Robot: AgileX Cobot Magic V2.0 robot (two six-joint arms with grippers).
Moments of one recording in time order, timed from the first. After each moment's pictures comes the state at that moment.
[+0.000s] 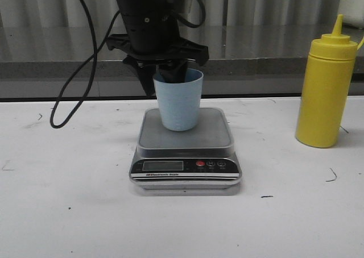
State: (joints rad) left arm -0.56 2.11 -1.86 0.04 0.98 -0.08; right arm 0.04 0.61 -0.61 -0.06 0.68 0.04
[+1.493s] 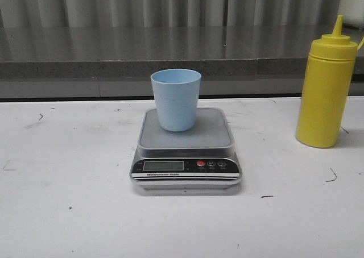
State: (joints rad) left arm -0.56 0.71 -0.78 0.05 0.73 -0.09; right arm 0.04 0.61 -0.61 -0.06 0.69 0.04
